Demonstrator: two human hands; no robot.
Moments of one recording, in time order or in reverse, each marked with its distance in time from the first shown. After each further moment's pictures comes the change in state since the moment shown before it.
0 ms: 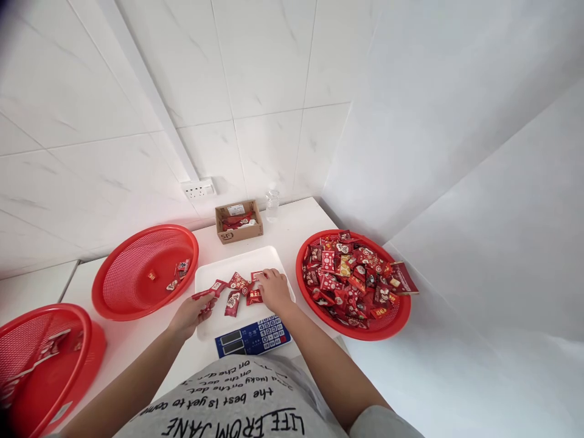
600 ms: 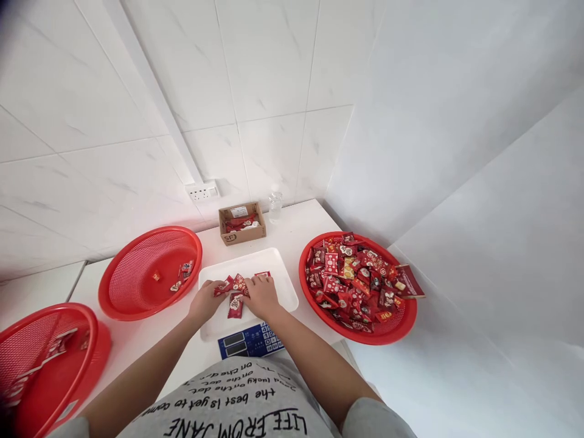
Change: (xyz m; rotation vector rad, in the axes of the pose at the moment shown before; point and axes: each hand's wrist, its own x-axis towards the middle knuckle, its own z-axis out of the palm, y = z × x) left_hand 0.021 0.005 0.015 0.932 0.099 0.437; right_hand 0.007 -0.039 0.010 -0.049 -0.062 -0.093
